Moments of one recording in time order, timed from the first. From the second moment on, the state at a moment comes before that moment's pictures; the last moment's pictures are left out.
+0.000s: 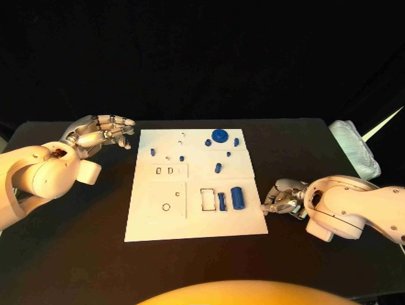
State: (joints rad) left arm 1.21 -0.95 -0.04 1.40 -0.17 -0.11 0.27; left_hand 1.39 -0.17 0.51 0.08 0.15 0.69 0.19 0.54 0.32 0.85 0.14 0.76 0.24 1.06 0.06 0.99 0.55 0.17 0.87 0.16 0.89 0.59; right arm 1.14 -1.13 -0.21 1.82 -0.94 -0.21 -0.52; right_hand 1.19 -0.08 0.61 0.21 0.14 0.90 0.13 0.46 0.36 1.39 0.05 1.44 1.31 1.46 -0.02 1.52 1.31 0.02 1.46 0.08 1.49 1.31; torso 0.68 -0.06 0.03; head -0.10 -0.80
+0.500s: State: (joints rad) left arm 1.21 -0.95 -0.04 1.41 -0.17 -0.11 0.27; left_hand 1.39 -0.17 0.51 0.08 0.15 0.69 0.19 0.54 0.32 0.85 0.14 0.76 0.24 1.06 0.06 0.99 0.55 0.17 0.87 0.16 0.89 0.59; right arm 1.13 -1.12 -0.21 1.82 -0.94 -0.22 -0.51; right_hand 1.18 -0.09 0.62 0.20 0.14 0.90 0.13 0.46 0.38 1.39 0.05 1.44 1.31 1.46 -0.02 1.52 1.31 0.02 1.46 0.08 1.49 1.31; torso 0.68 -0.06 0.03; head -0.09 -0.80
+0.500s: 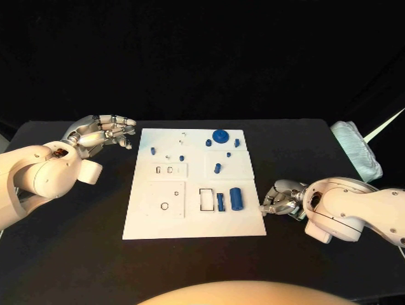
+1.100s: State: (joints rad) left arm 1.20 -0.93 -0.04 1.40 -0.16 -0.12 0.27; left_hand 1.39 -0.17 0.51 0.08 0.15 0.69 0.19 0.55 0.31 0.85 0.14 0.76 0.24 1.06 0.06 0.99 0.55 0.17 0.86 0.16 0.89 0.59; right arm 1.21 -1.15 -0.22 1.75 -1.02 -0.33 -0.46; right_hand 1.11 -0.20 0.56 0.14 0.18 0.88 0.14 0.43 0.20 1.37 0.06 1.42 1.31 1.46 -0.02 1.51 1.31 0.02 1.46 0.08 1.46 1.31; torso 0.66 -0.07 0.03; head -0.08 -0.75
